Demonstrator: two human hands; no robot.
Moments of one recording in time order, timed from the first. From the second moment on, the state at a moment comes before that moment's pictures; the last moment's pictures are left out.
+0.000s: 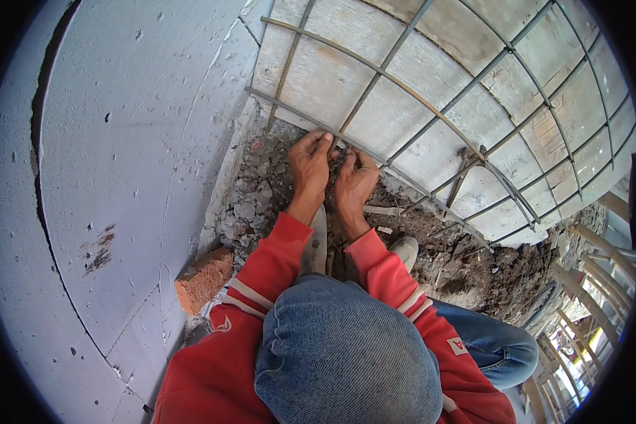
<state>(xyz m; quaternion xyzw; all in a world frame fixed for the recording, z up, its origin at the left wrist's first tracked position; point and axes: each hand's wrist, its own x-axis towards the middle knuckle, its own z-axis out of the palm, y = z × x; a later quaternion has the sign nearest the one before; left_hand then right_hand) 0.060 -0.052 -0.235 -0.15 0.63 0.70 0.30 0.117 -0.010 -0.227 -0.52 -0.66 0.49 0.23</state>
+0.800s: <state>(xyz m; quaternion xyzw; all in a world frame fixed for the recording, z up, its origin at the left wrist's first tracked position) 0.066 -0.047 -0.226 -0.24 0.49 0.79 0.29 0.125 0.016 -0.160 -0.47 -0.68 0.55 0.01</state>
